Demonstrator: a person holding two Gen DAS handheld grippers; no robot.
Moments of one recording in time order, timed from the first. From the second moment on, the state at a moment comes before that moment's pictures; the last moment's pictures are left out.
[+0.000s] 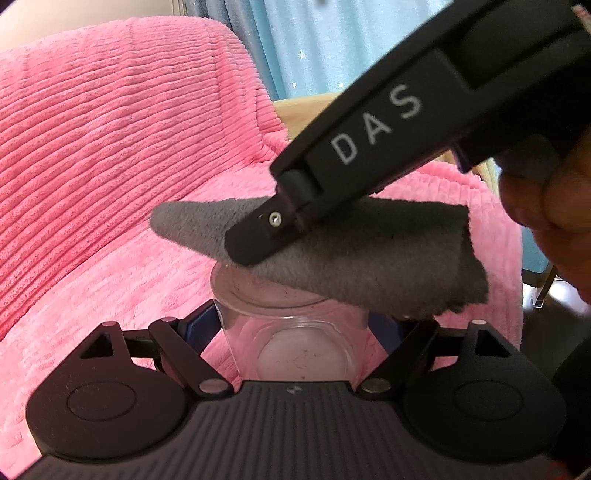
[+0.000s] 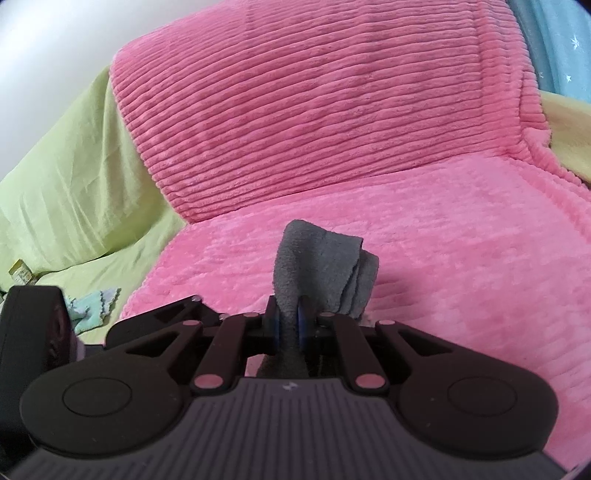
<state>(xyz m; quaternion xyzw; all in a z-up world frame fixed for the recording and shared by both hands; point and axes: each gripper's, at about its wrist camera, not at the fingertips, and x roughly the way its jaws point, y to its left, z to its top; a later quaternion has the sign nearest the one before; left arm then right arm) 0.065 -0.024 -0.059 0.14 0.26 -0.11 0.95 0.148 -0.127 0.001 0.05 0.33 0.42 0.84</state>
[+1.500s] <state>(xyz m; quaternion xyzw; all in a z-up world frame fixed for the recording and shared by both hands) 0.118 -0.012 -0.009 0.09 0.29 -0.21 0.93 0.104 -0.221 -0.003 0.20 0.33 0.27 0.88</state>
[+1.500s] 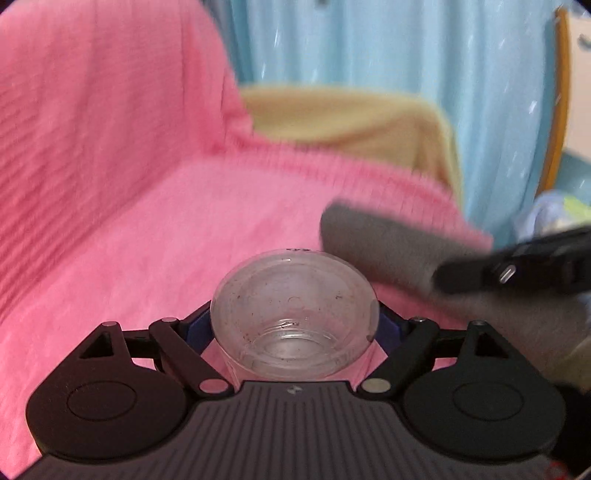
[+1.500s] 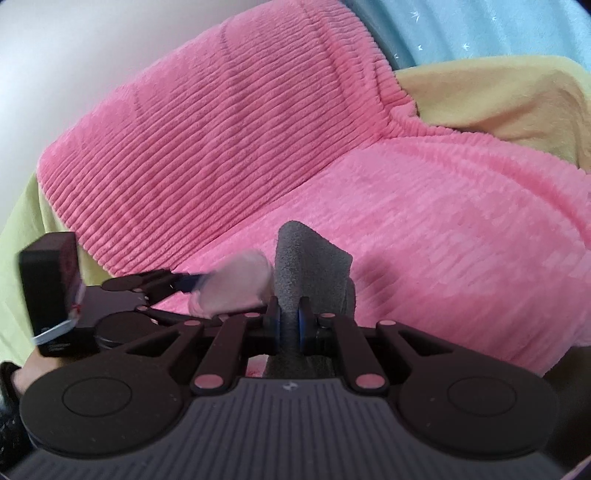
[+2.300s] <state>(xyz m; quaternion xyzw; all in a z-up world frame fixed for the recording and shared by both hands) 0.032 0.029 -0.027 0.09 0.31 -0.18 0.93 0.090 -0.208 -0.002 0.21 0.32 0.30 0.87</state>
